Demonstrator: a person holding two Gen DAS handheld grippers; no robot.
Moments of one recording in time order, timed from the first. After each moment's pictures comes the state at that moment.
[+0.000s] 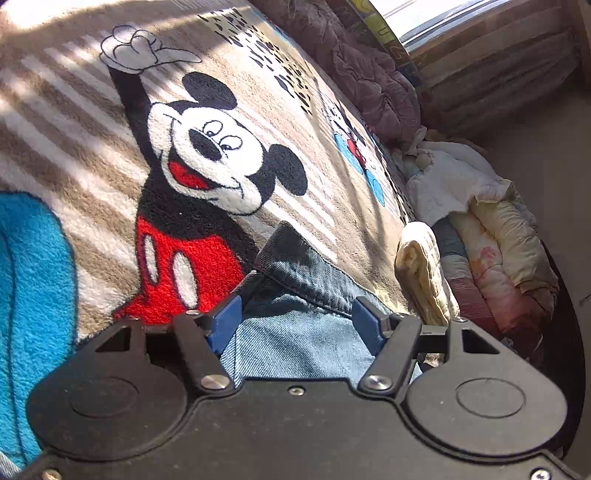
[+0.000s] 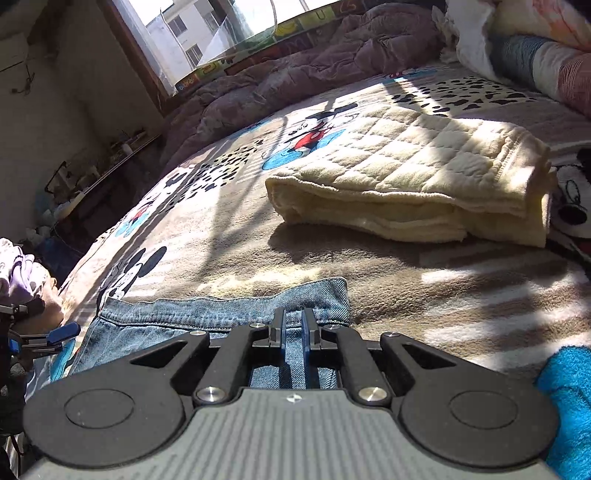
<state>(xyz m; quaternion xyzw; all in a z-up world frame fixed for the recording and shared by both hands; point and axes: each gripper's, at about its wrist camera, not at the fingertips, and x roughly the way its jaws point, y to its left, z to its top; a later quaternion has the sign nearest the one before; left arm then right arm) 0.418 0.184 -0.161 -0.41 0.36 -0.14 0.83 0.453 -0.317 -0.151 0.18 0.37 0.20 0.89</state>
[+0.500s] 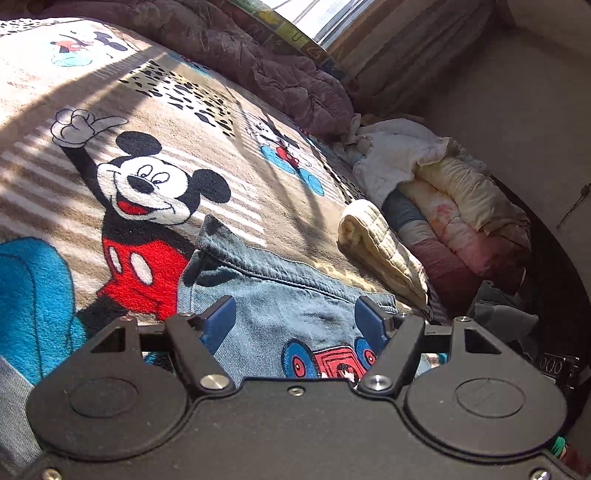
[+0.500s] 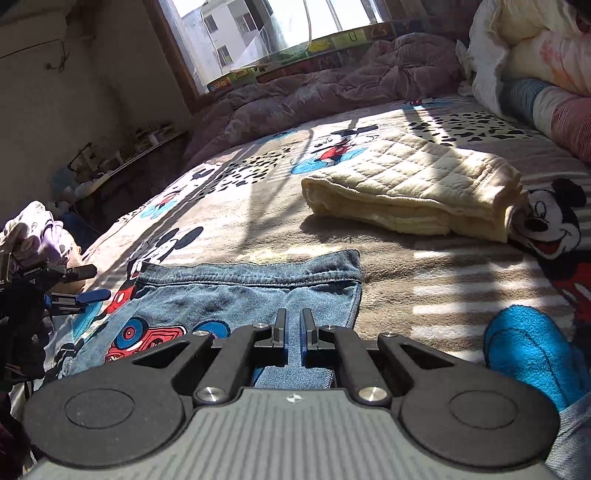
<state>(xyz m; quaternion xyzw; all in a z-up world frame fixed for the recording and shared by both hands) 0.342 0.144 -0.109 -0.25 0.32 -0.20 0.89 0.340 -0.316 -0.111 0.11 0.32 0.24 0.91</state>
